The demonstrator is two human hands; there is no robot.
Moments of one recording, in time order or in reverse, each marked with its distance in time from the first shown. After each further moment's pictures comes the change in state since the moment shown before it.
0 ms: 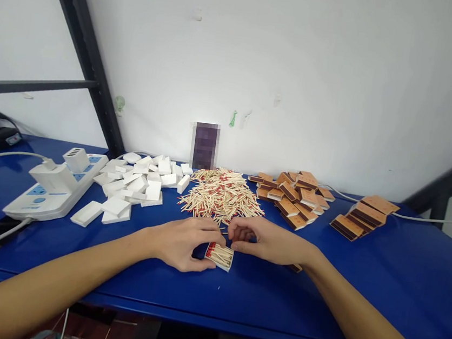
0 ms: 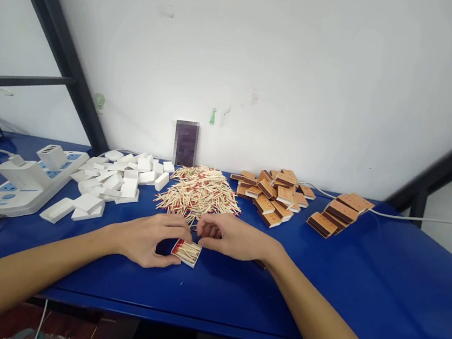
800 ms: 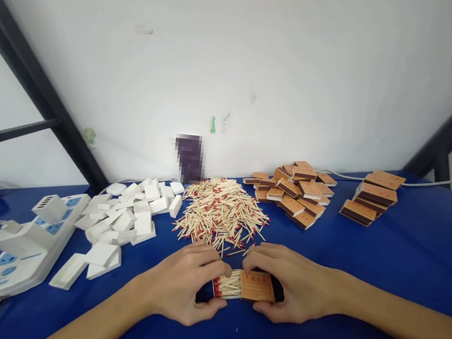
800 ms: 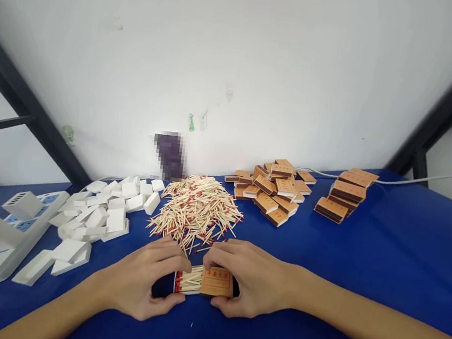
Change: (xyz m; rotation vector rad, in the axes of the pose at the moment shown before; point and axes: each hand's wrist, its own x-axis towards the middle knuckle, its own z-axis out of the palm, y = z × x) left_hand -0.002 0.002 0.002 0.098 0.044 0.019; right_hand -0.024 0.019 0.035 -0.387 0.254 -0.223
